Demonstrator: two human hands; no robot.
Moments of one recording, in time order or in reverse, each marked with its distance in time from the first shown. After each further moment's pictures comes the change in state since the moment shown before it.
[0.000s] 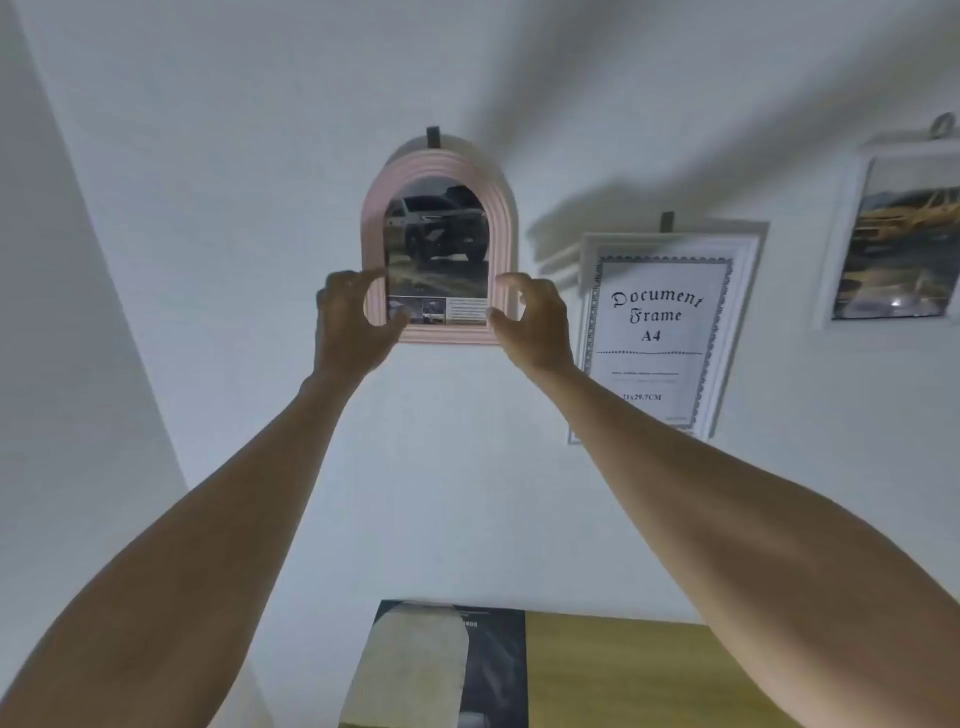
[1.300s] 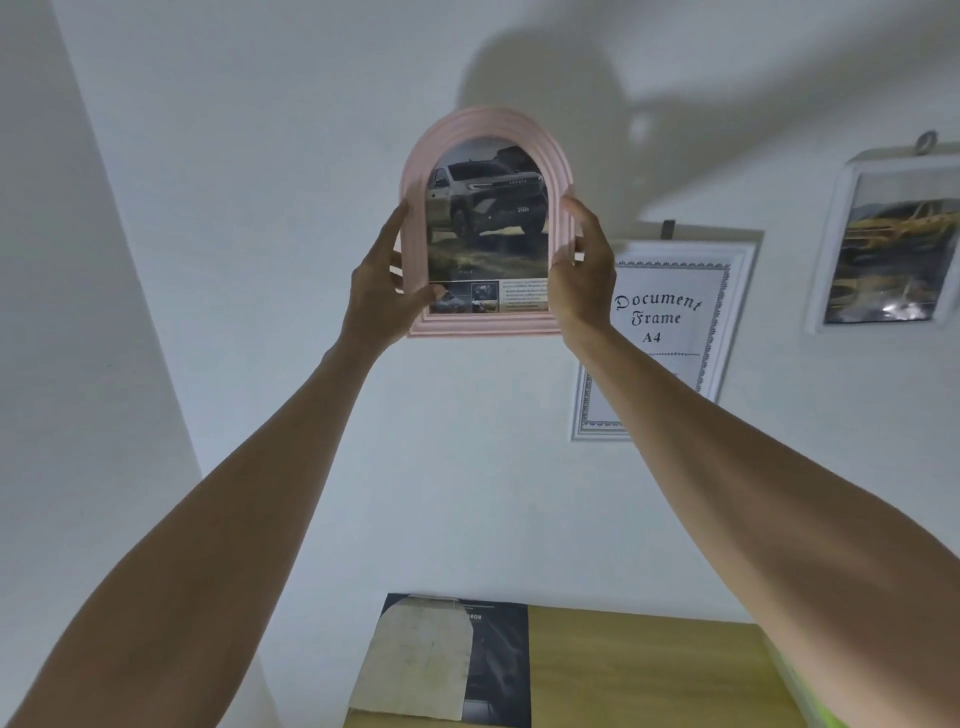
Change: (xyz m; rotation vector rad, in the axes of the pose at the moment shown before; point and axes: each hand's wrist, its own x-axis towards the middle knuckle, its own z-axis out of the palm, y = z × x) left_hand 0.015 0.047 -0.031 -0.328 -0.047 0.104; right_hand 0.017 -0.041 -0.038 0.330 0.328 0.092
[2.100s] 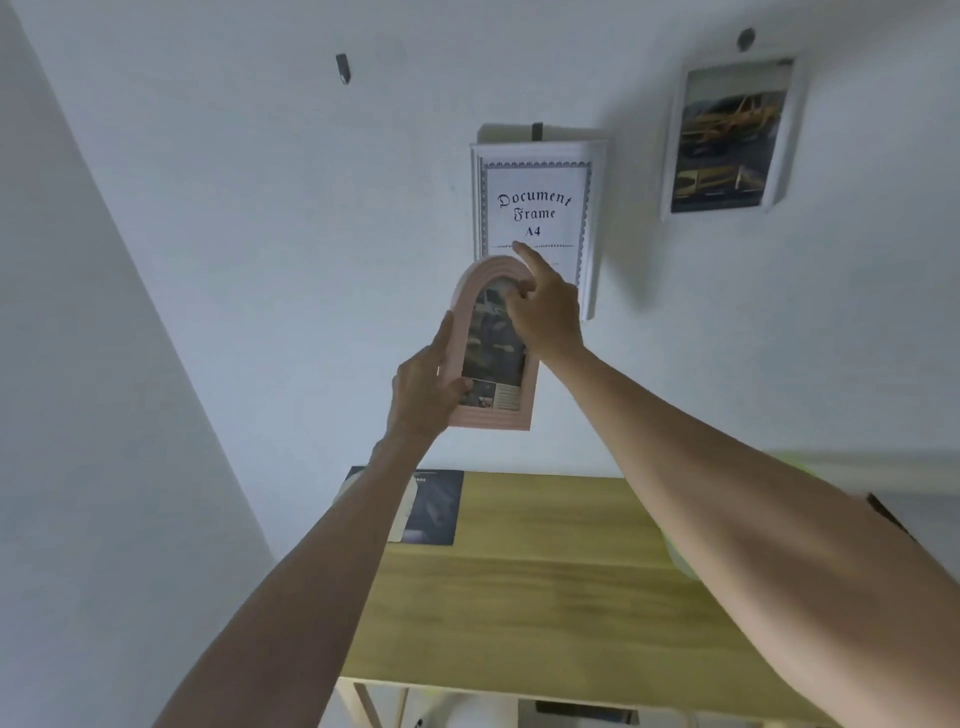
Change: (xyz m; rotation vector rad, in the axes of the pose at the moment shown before) left_hand -0.267 0.165 0.130 0.213 -0.225 -0.277; right_hand -0.132 0.007 -0.212 -0.347 -0.337 0.055
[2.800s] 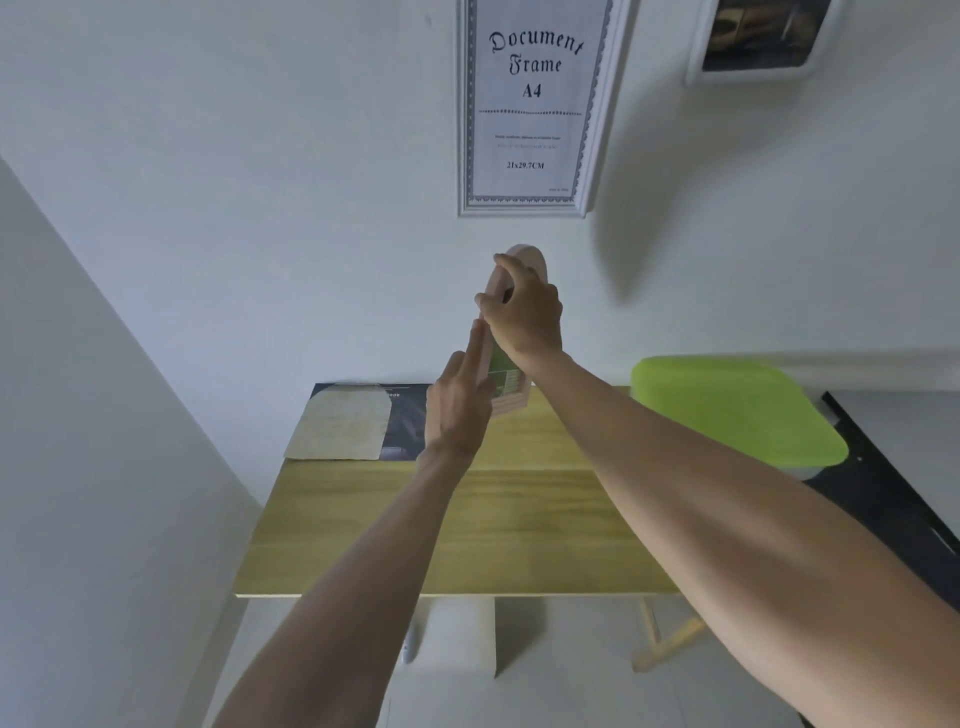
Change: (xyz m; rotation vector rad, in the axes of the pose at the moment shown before) left_hand -0.090 -0.036 0.099 0.108 -0.101 -0.078; right_hand -0.077 0.067 0.075 -0.143 -0.085 0.306
